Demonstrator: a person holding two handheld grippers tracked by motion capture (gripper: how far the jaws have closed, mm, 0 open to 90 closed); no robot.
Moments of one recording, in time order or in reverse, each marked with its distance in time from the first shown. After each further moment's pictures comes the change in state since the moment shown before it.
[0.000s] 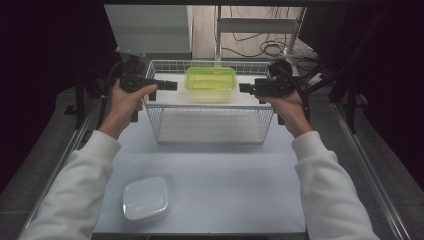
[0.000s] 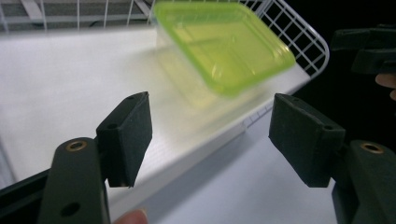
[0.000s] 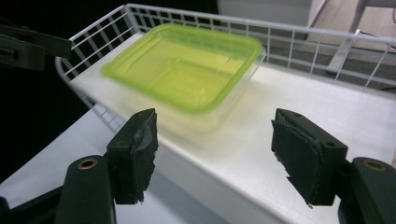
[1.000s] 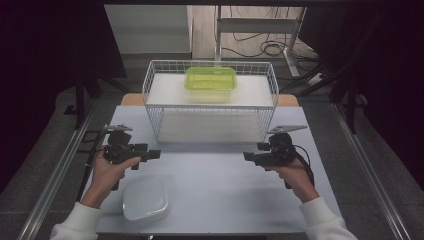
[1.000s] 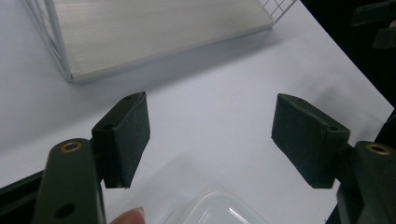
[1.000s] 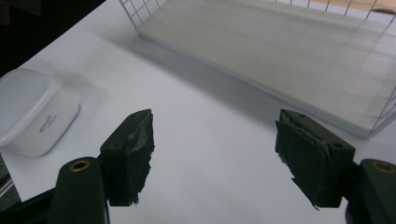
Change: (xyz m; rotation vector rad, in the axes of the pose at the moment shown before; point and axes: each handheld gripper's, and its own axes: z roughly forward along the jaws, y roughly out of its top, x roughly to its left) left arm 0.010 -0.166 -0.017 0.131 0.054 -0.020; right arm 0.011 -0.167 -0.004 0.167 0.069 -0.009
